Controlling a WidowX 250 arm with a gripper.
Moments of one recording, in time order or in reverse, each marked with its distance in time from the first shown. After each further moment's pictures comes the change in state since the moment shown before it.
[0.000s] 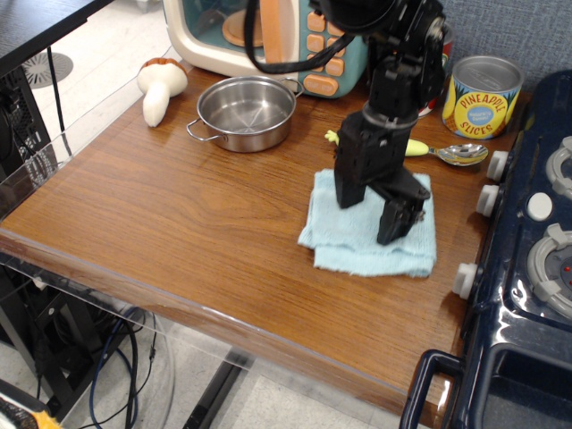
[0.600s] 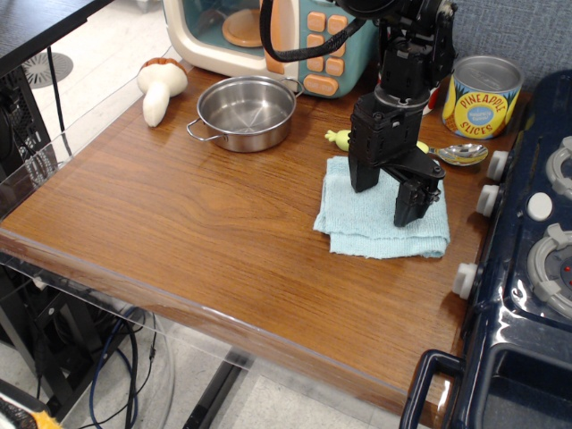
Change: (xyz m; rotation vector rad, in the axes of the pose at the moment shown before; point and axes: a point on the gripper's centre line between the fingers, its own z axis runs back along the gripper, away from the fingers) arm -0.012 0.000 0.007 0.028 0.012 0.000
